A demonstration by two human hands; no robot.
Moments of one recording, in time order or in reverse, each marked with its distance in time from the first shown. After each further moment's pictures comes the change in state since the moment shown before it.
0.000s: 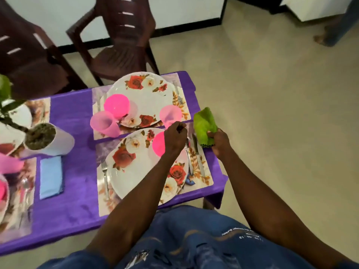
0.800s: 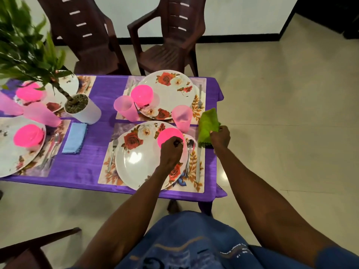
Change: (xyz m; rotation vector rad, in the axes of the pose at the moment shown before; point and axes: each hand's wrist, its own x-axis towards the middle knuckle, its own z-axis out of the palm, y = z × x) left_hand -0.055 -0.011 0.007 0.171 0.196 -0.182; right_hand 0.026 -0.030 0.017 -0.607 0.088 -0.213
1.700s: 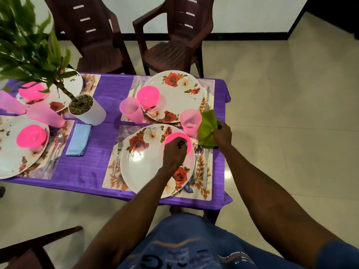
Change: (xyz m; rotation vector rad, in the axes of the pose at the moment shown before) left_hand 0.018 -0.003 -0.015 0.008 0.011 0.077; right_hand 0.026 -0.020 0.031 -0.174 -0.136 -0.131
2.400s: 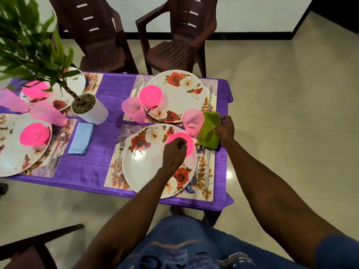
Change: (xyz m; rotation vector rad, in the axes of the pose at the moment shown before) left_hand 0.004 -0.008 -0.003 0.029 0.000 -0.032; right_hand 0.026 -0.006 0.007 0.105 0.023 0.038
